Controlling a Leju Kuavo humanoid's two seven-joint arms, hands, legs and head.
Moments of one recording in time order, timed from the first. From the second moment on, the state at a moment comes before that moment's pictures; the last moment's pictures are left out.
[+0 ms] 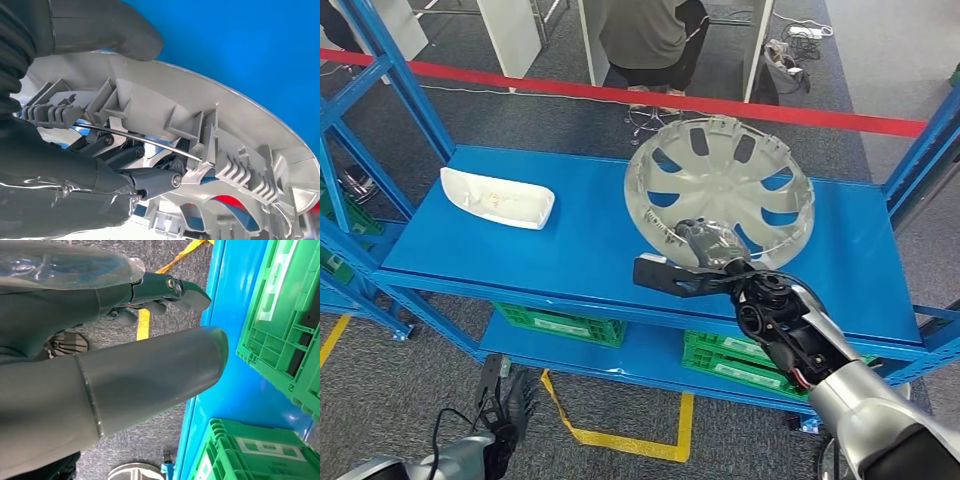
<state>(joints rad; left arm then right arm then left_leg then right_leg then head) -0.26 0.14 -0.61 -0.30 0.96 -0.09 -0.39 -0.94 0.19 1.15 -0.71 0.50 0.00 0.08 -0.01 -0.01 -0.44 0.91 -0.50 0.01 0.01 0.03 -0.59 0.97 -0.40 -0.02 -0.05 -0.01</state>
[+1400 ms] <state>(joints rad) -0.27 0.14 -0.61 -0.30 0.95 -0.10 -0.38 -1.01 0.08 1.00 -0.98 0.33 0.09 0.19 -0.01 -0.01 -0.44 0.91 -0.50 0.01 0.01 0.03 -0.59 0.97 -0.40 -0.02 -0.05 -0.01</state>
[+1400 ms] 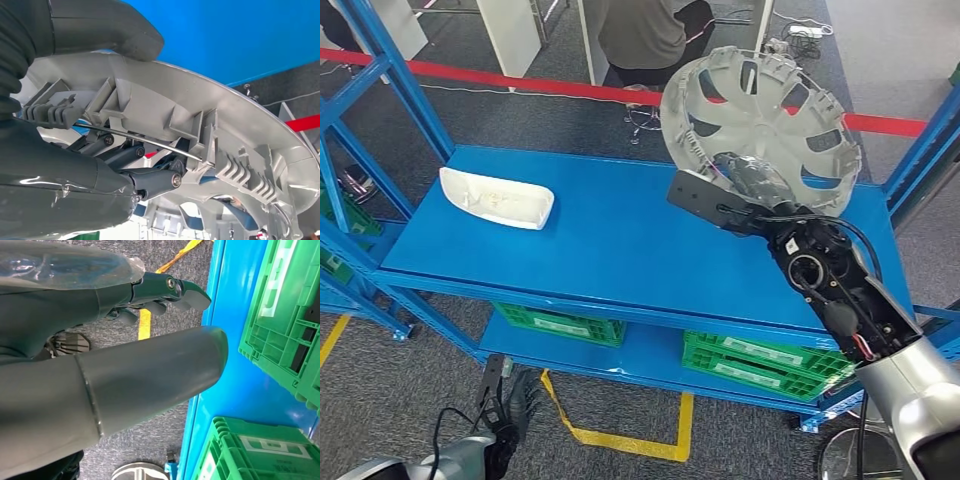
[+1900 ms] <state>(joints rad) -0.26 0.14 -0.61 -0.30 0.94 -0.10 -0.38 -1.06 0.07 0.95 -1.02 0.01 0.05 0.14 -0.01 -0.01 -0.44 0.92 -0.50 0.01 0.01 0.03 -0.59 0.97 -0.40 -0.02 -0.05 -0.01</state>
